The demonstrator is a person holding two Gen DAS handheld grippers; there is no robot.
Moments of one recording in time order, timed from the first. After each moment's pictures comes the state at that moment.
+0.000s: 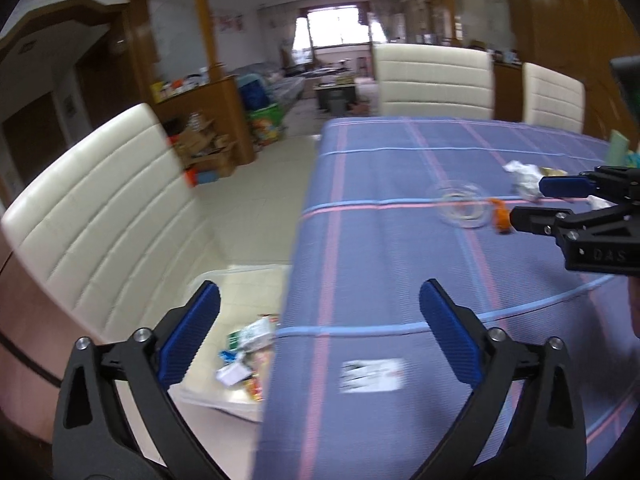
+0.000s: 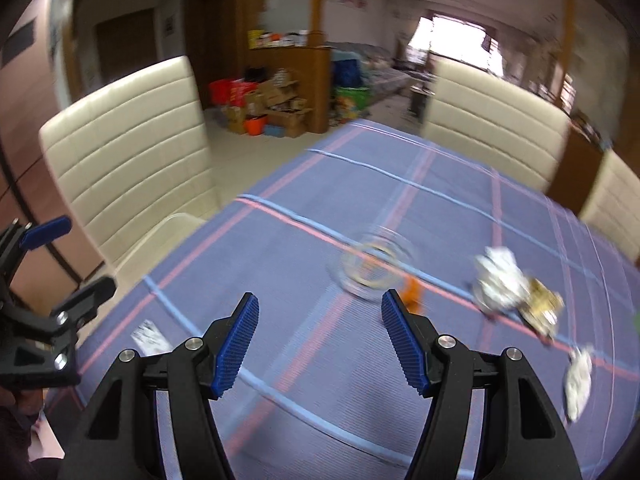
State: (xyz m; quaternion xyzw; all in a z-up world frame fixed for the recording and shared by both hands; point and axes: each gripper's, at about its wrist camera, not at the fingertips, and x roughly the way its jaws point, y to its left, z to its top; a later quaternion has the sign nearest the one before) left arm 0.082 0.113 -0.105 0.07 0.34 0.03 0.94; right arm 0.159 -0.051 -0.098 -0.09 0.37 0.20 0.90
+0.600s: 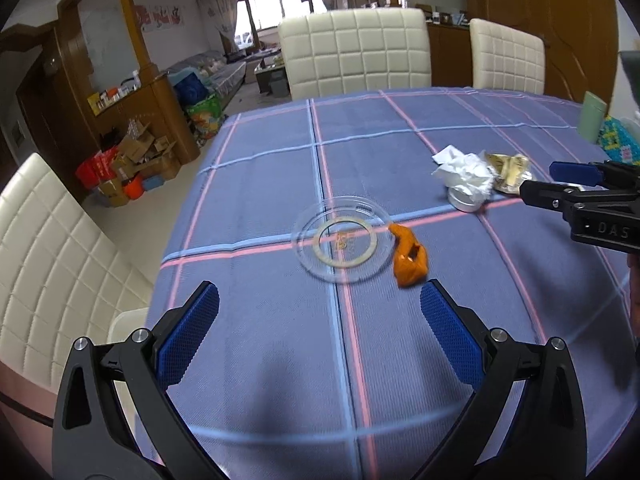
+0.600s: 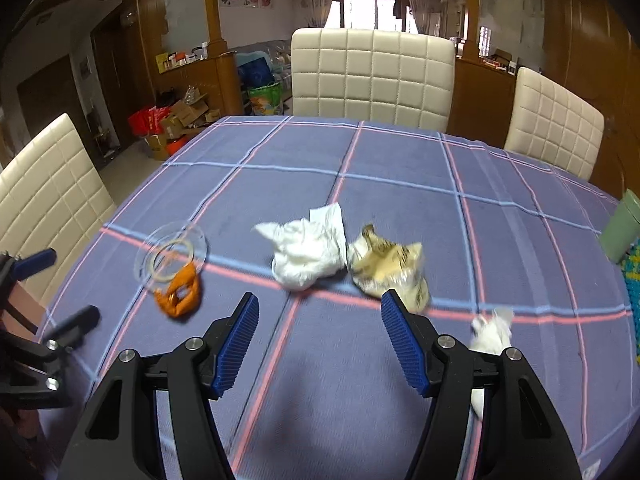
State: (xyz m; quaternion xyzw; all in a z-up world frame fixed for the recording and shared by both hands) left arm 0.193 -0.015 -0.131 0.10 0.39 -0.05 0.92; right arm 0.227 -0.186 -0.119 -0.03 0.39 0.11 0.92
